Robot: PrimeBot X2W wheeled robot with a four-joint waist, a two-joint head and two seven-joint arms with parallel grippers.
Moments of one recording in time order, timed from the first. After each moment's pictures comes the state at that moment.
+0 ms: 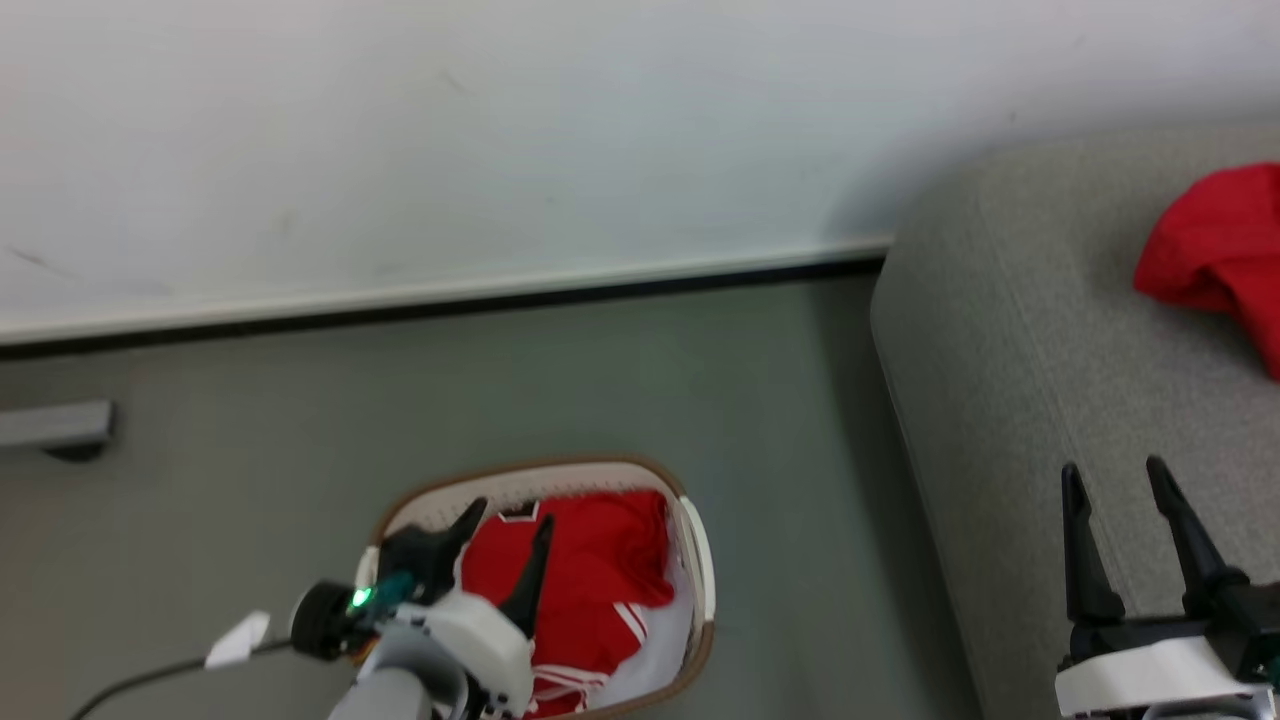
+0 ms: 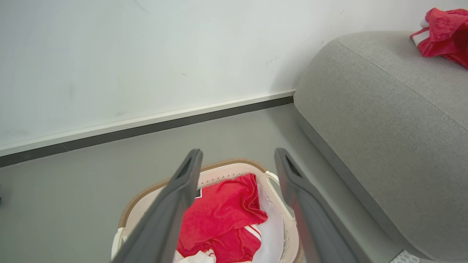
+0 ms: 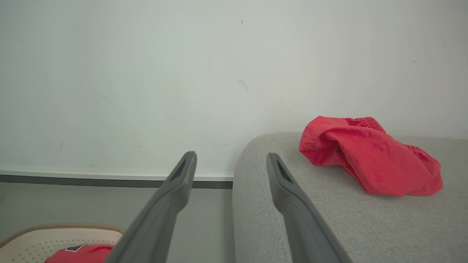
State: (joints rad) left arm -0.35 0.06 -0.24 0.64 -0.10 -0.11 -0.23; right arm -0.12 -0.05 -0.06 0.20 0.10 0.13 -0.26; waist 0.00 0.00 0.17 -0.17
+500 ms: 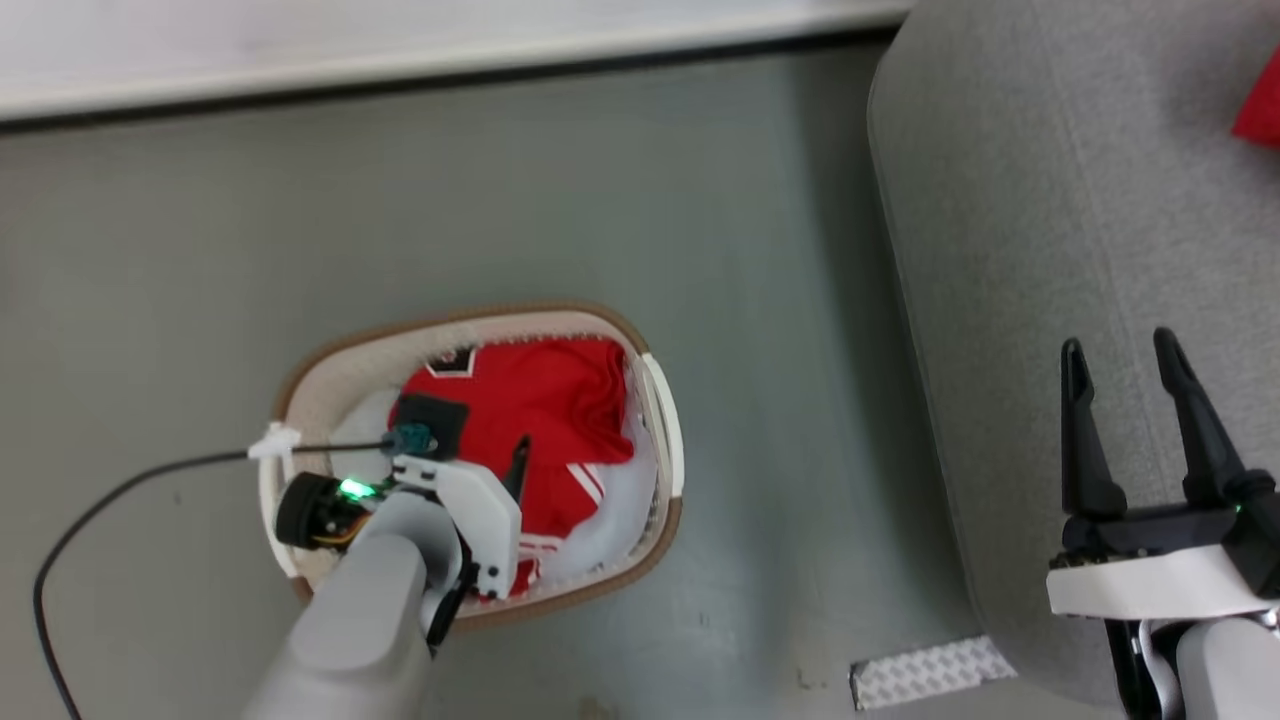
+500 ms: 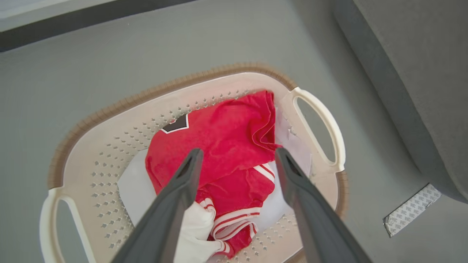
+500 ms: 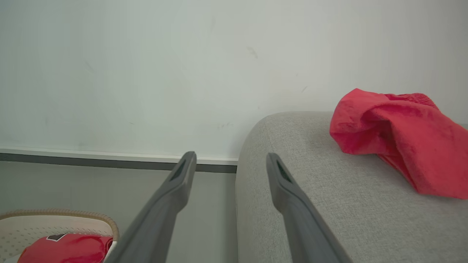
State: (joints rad) left arm -0.71 0.05 -0.29 0.99 -0.09 -0.08 -0.06; right arm -0.27 -0.05 -0.02 0.12 0.13 0.13 -0.26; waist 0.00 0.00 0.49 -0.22
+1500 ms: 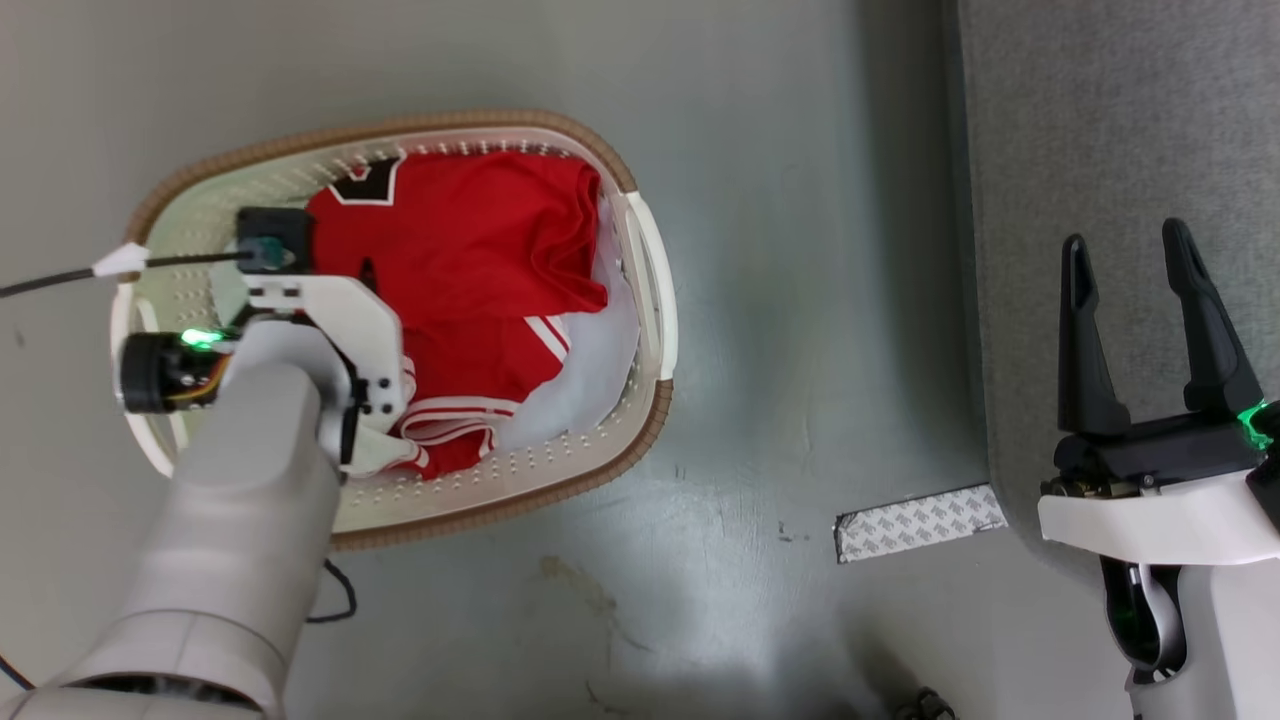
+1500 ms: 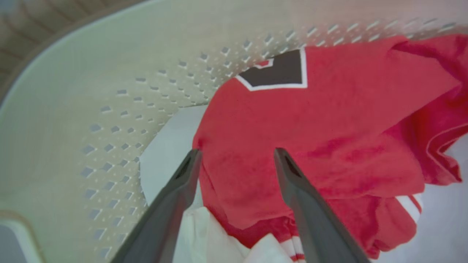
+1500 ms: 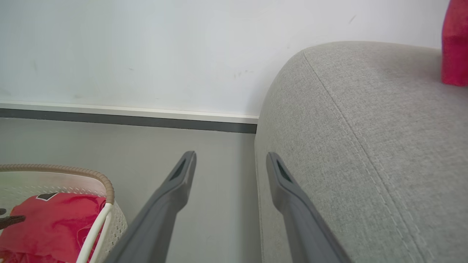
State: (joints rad) left arm -1.06 0.13 -0.24 1.25 -0.13 0.11 -0.05; right arm -0.38 -0.05 0.03 0.03 0.19 0.13 -0.26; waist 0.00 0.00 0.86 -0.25
